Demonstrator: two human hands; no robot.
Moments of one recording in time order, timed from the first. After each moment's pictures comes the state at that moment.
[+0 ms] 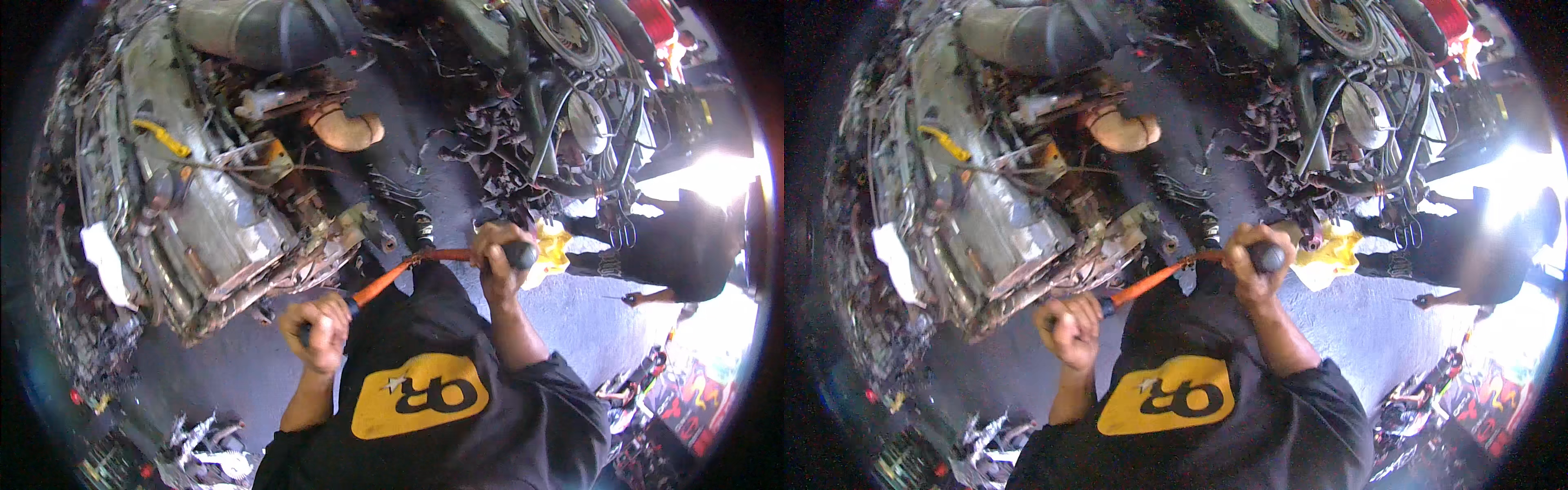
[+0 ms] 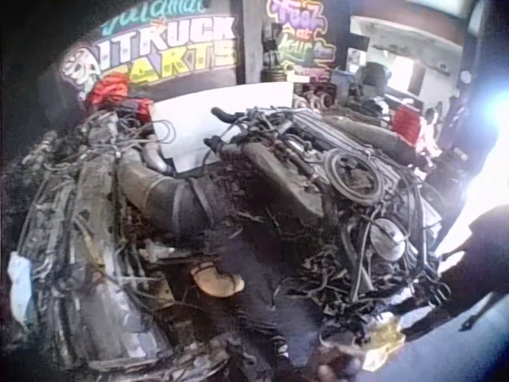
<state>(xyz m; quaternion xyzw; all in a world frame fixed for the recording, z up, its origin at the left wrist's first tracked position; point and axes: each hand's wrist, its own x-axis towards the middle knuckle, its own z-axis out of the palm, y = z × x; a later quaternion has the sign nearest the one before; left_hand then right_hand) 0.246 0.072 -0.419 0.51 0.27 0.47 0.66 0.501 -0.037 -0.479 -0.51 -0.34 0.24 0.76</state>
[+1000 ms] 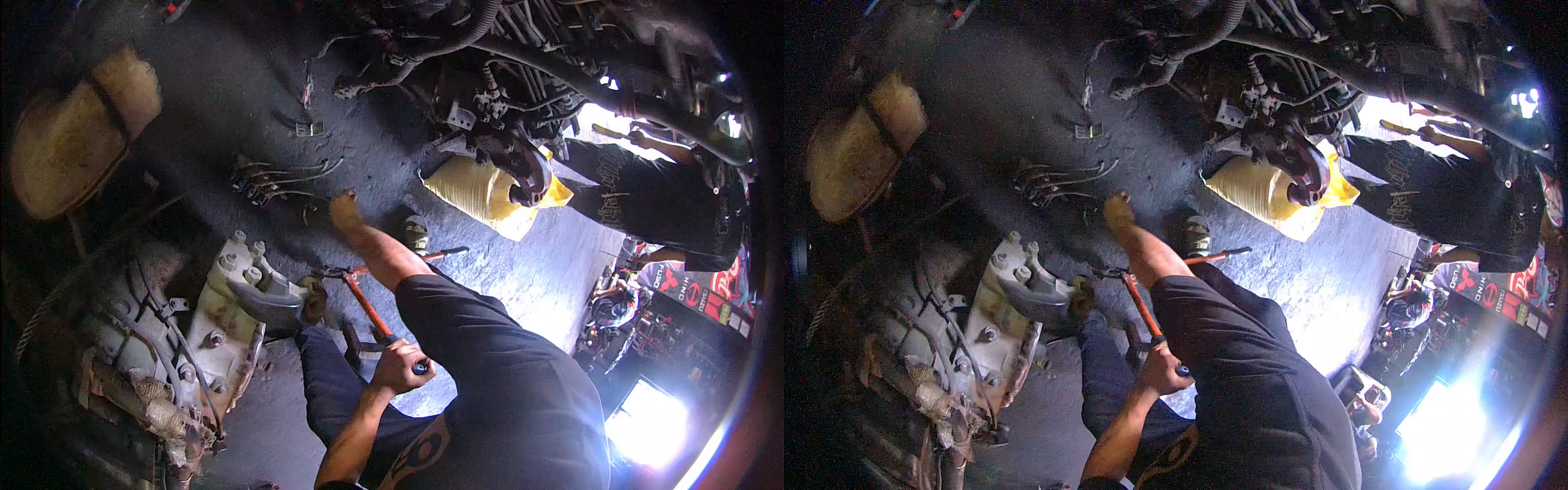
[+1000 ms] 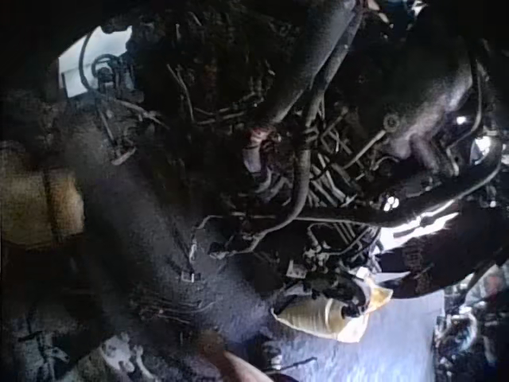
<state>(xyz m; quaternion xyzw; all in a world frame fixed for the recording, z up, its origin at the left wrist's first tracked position) 0.297 -0.065 -0.962 0.73 0.02 -0.03 0.68 0.511 -0.015 -1.322 -0.74 -0.44 0.18 -0.47</state>
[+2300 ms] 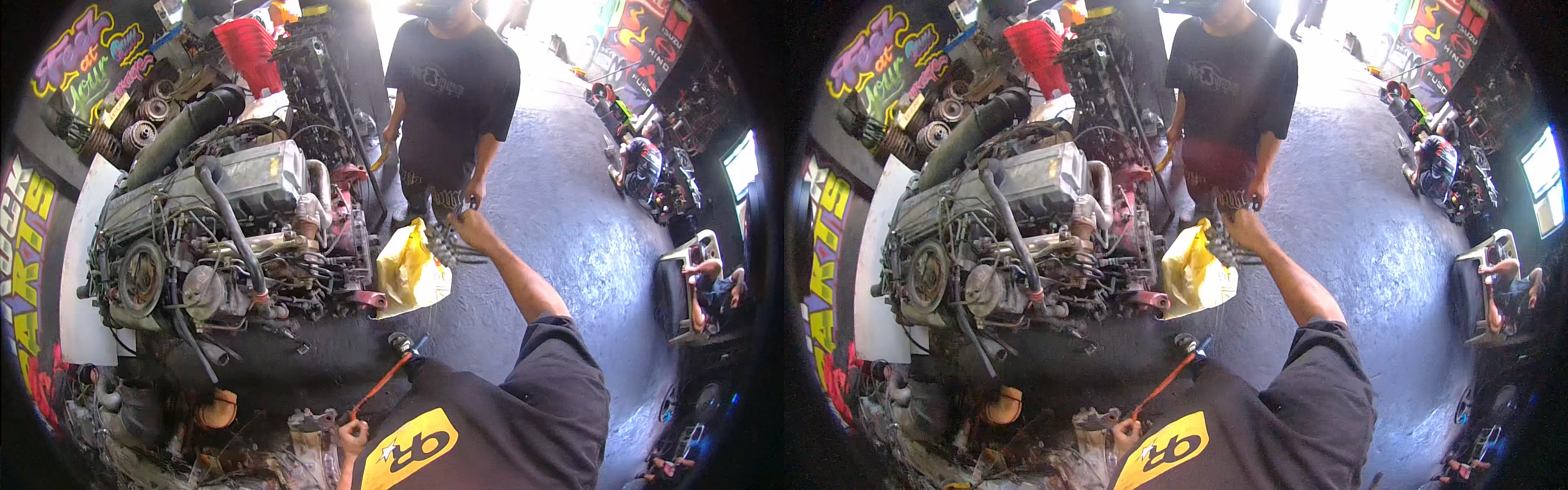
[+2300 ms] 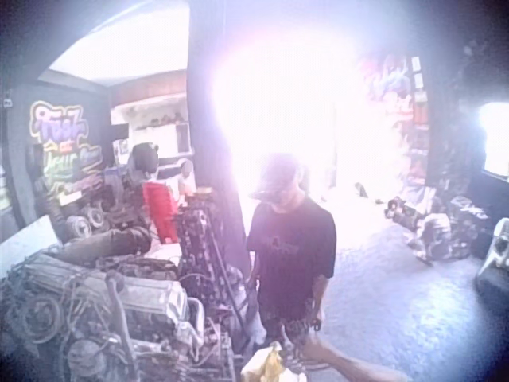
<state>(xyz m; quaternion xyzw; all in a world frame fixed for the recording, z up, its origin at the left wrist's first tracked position) 0.358 -0.120 -0.672 0.77 0.15 -0.14 0.60 0.798 -0.597 -0.574 -0.95 0.08 0.03 0.29</state>
